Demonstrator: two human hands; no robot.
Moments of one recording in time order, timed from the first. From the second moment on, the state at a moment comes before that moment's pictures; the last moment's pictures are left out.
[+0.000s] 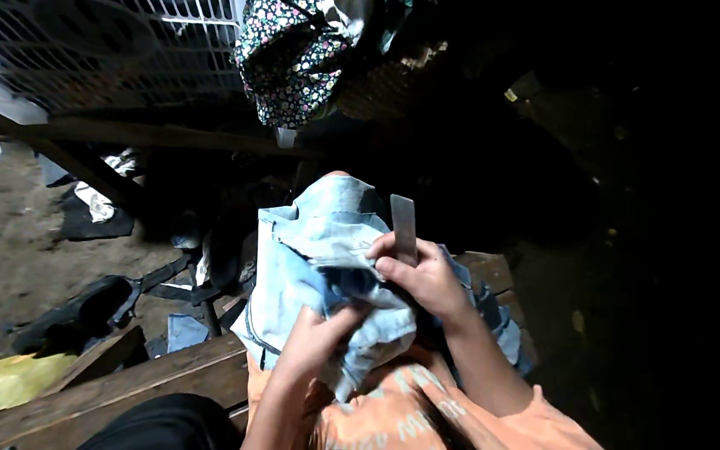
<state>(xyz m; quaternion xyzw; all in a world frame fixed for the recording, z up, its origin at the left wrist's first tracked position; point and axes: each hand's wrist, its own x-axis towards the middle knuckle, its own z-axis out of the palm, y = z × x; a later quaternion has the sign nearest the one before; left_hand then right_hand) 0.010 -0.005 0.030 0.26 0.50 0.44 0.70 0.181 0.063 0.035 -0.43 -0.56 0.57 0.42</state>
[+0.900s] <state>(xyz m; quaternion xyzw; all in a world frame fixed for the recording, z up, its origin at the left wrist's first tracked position) 0.007 -0.020 0.047 0.23 0.53 0.52 0.63 0.222 0.001 0.018 -0.42 -0.80 0.29 0.31</state>
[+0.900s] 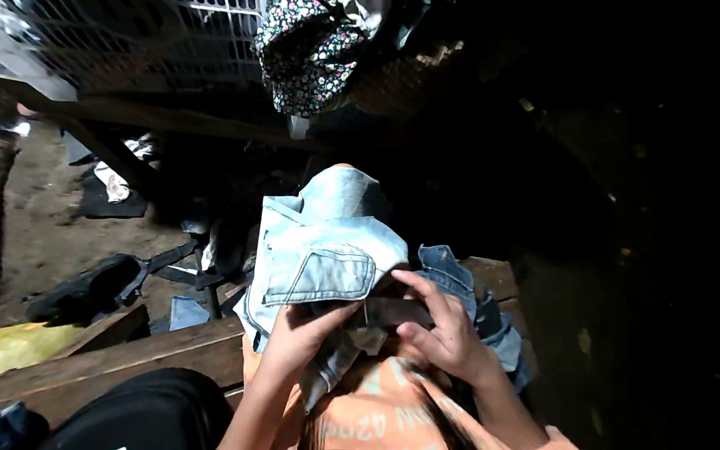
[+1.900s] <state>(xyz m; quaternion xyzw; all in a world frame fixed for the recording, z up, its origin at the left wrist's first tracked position) 0.018 -0.012 0.040 0.37 0.57 0.44 0.59 0.202 0.015 0.020 -0.37 -0.61 0.57 0.40</state>
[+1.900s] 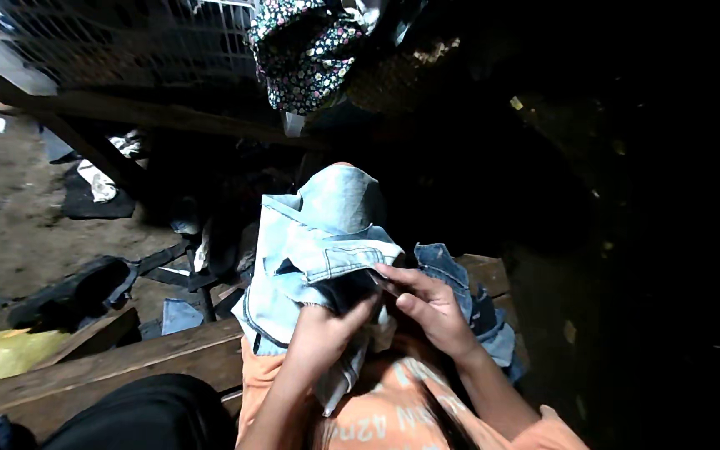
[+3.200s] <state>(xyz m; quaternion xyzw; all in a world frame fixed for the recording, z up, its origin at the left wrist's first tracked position) 0.020 -0.015 0.031 0.45 0.60 0.39 0.54 0.203 0.009 0.022 -0.43 -0.55 0.60 0.39</state>
